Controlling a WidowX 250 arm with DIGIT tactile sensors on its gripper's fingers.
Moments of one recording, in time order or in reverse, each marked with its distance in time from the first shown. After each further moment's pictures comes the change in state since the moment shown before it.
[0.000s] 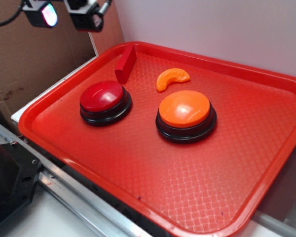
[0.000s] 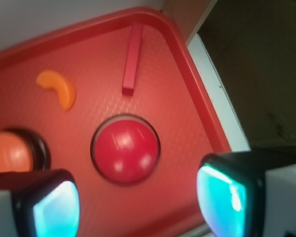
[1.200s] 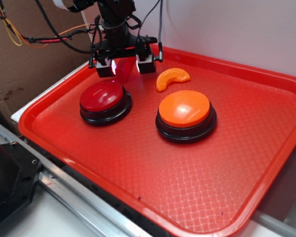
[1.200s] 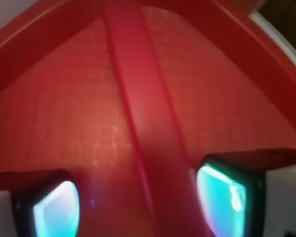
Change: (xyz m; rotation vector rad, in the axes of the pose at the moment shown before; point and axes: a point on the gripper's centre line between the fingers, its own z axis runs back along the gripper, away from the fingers) arm 0.069 -0.014 -0.145 0.036 -0.051 0.308
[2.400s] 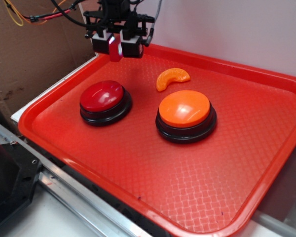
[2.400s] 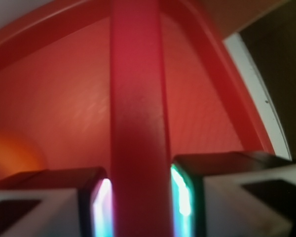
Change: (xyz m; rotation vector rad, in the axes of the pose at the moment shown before) arm -0.030 -0.013 0.078 0.080 0.197 -0.336
